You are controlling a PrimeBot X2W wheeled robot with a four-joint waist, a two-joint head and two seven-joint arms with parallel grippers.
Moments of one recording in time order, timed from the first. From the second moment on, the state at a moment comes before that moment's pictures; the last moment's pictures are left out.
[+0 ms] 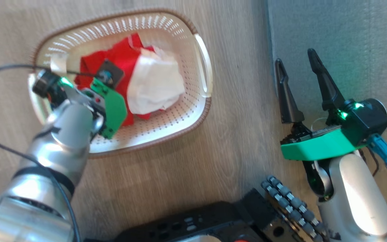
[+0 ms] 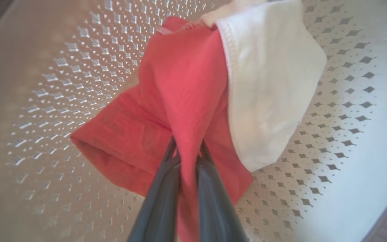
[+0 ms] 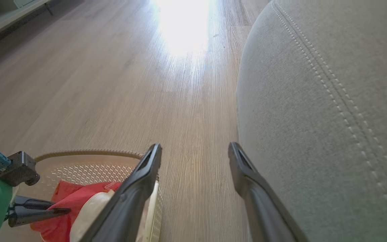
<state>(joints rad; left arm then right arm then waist) -1.01 0.09 -0.58 1.30 -0.02 -0.12 -0.14 -0.30 -0.04 0.14 0.01 0.15 0.13 -0.26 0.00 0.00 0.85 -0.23</state>
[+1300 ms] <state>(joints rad) -0.47 0.10 -0.24 0.52 -0.18 0.00 -0.25 -0.17 -0.05 0.13 0.27 0.10 0.13 -0.26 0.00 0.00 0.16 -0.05</state>
